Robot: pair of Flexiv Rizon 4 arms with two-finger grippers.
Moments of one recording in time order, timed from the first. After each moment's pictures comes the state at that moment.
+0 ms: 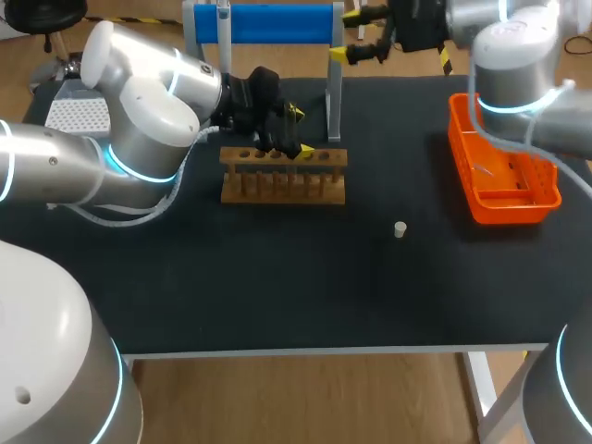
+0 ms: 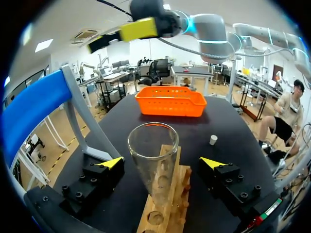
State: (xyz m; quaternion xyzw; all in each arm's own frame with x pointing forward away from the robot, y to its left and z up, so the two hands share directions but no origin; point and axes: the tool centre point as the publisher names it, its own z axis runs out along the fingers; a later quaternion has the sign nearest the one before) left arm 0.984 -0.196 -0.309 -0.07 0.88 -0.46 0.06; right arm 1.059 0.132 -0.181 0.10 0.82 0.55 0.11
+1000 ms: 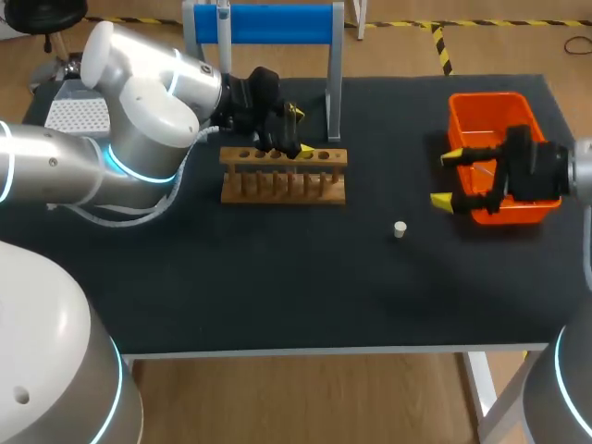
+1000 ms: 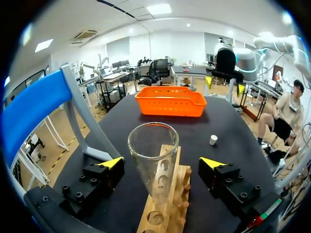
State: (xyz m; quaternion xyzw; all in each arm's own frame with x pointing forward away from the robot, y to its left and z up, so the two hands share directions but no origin) left arm 0.984 -0.196 -0.310 -0.07 0.88 -0.46 0.06; right arm 0.838 -0.008 -0.296 0.15 0.83 0.54 0.10
